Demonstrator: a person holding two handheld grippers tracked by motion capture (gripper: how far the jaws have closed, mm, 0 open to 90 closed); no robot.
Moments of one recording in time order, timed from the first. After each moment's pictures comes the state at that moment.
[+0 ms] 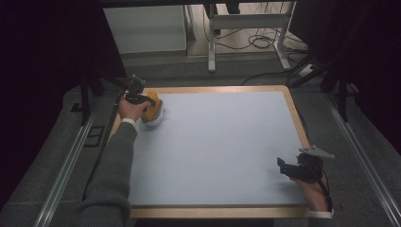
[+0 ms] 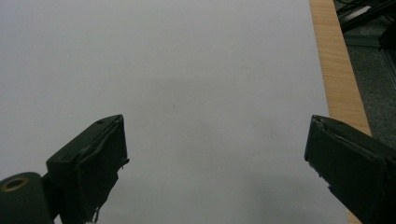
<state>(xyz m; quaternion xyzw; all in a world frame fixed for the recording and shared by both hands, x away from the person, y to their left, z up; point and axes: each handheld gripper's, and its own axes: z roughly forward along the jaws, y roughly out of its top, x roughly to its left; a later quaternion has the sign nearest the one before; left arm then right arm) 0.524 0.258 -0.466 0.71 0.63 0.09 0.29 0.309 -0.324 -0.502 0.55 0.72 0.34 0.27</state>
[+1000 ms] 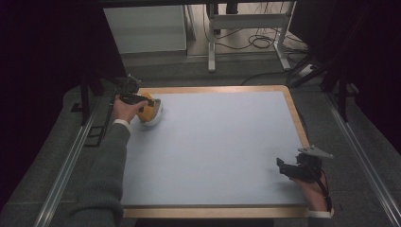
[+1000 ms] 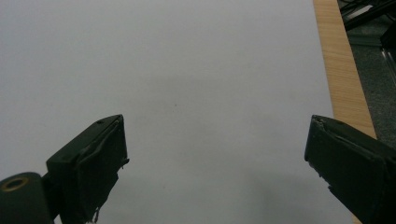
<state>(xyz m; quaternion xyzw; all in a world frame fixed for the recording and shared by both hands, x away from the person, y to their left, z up) 0.514 0.273 -0.454 0.73 0.62 0.12 0.28 0.310 -0.323 -0.504 0.55 0.72 0.34 0.26</state>
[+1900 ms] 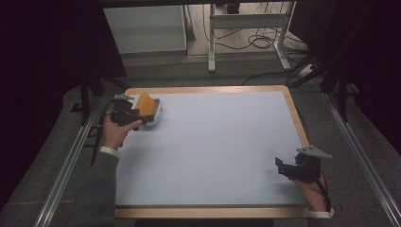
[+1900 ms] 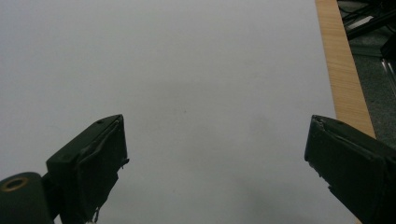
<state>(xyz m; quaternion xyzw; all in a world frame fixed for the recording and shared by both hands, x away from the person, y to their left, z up) 0.404 0.263 -0.447 0.76 0.50 0.13 0.40 0.308 -0.317 -0.500 0.53 0.72 0.35 0.27</state>
